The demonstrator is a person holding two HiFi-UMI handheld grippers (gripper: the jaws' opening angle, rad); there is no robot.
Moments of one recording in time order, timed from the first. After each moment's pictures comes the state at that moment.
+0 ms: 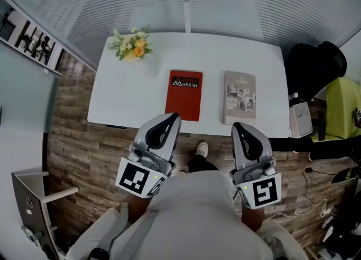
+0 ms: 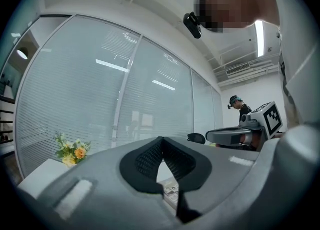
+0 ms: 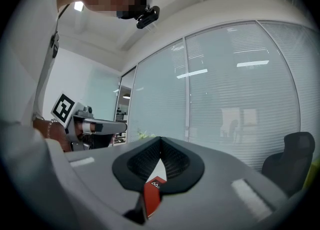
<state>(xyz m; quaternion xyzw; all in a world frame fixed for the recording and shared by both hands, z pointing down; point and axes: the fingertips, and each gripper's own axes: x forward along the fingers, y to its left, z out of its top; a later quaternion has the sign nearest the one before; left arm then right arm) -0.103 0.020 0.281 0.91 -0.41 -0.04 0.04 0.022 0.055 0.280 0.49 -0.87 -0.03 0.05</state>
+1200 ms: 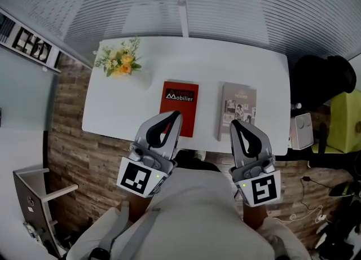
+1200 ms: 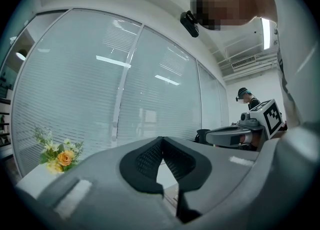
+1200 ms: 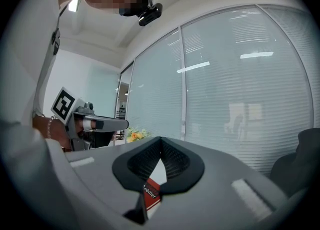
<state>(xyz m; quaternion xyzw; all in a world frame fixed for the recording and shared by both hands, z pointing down) -0.062 -0.084 0.303 0.90 -0.43 -0.02 0.04 0.055 -0.056 0.304 0.48 -0.88 0.00 0.05</state>
